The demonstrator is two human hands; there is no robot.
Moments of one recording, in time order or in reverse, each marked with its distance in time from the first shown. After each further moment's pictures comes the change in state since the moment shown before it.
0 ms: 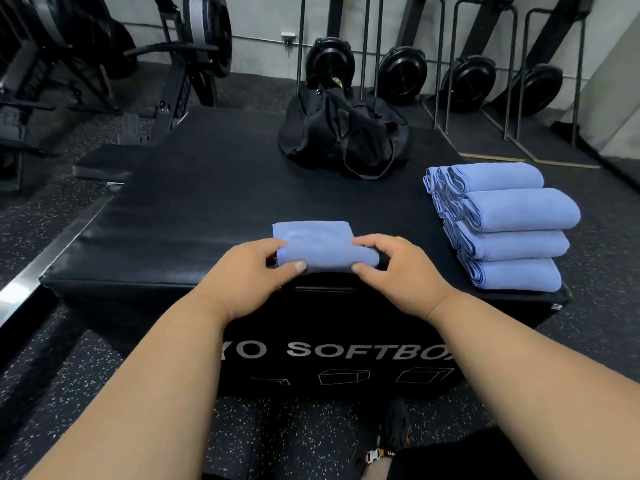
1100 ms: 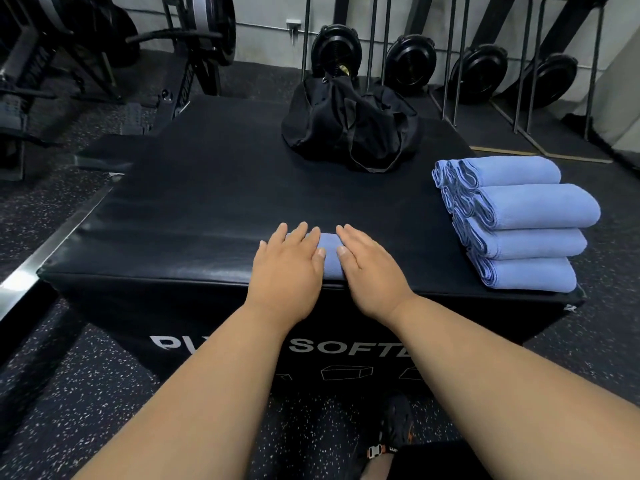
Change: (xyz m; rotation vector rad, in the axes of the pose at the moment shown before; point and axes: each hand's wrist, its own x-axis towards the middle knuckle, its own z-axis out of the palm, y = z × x) left_hand 0.017 0.025 0.063 0.481 0.147 0.010; right_hand 0.014 -0.023 0.055 -0.129 -0.078 0.069
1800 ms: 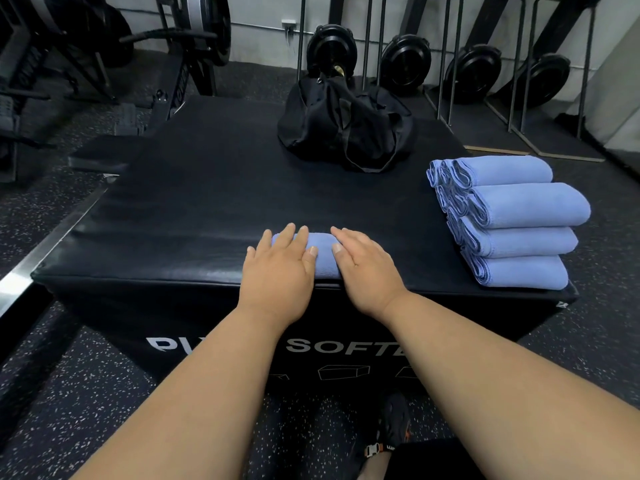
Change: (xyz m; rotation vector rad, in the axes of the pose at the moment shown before) left_hand -0.005 0.001 -0.006 -0.015 -0.066 -0.088; right_hand 0.000 -0.002 -0.003 0.005 0.019 0.051
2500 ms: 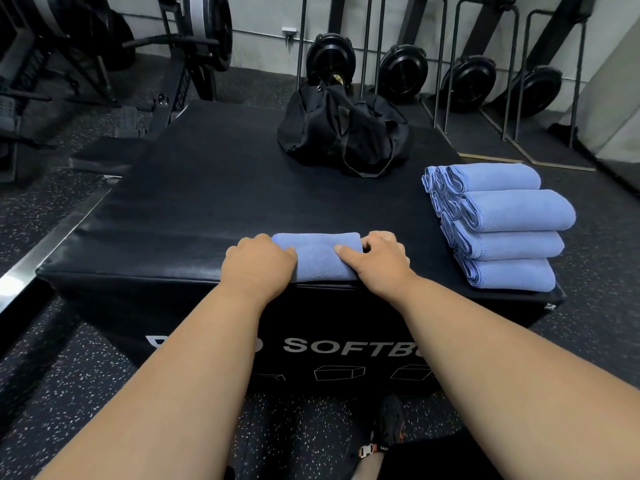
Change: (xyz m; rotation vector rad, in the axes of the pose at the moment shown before) left_hand 0.011 -0.009 -0.034 -0.075 -0.077 -0.295; right_hand 0.008 0.009 -0.025 0.071 0.002 0.277
